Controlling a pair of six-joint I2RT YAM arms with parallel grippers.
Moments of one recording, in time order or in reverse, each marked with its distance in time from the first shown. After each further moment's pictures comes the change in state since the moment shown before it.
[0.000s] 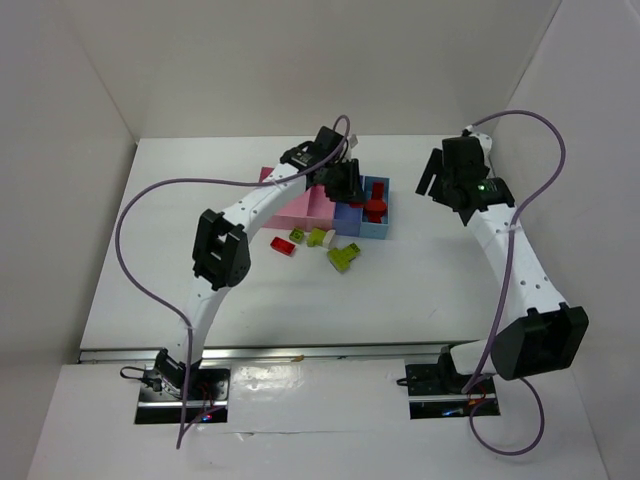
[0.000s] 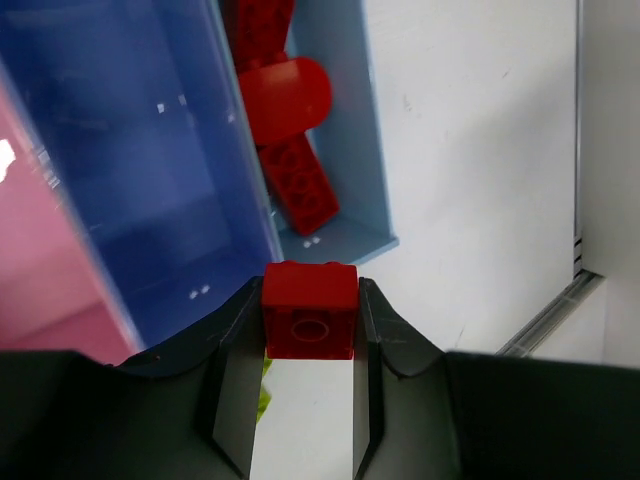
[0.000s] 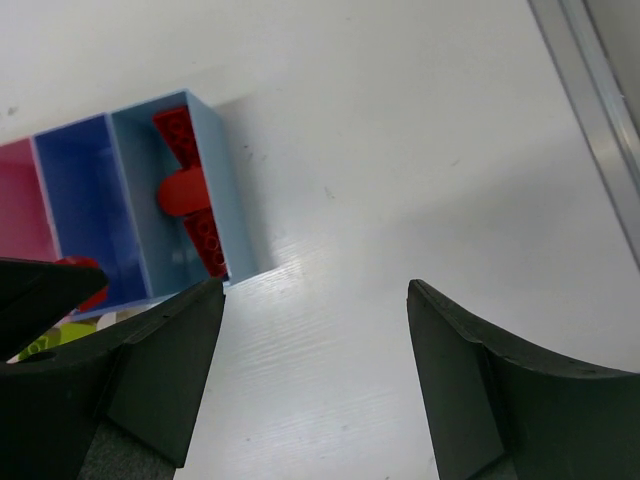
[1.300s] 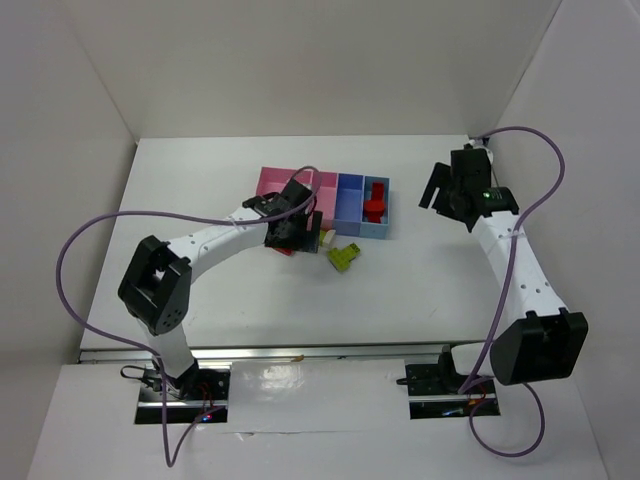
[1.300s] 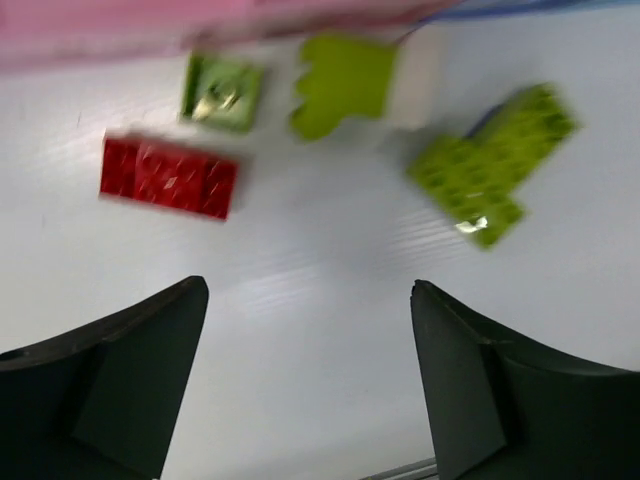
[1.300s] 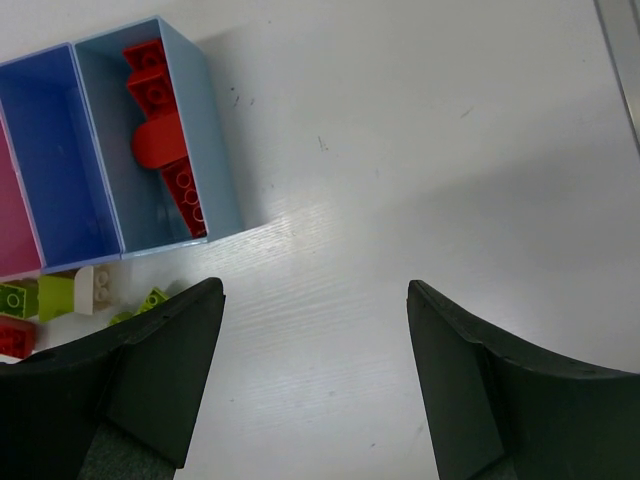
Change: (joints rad) left arm -0.064 -0.576 -0.873 0.151 -0.390 0.103; right arm -0.089 -0.054 -0.100 -0.024 -0.123 -0.027
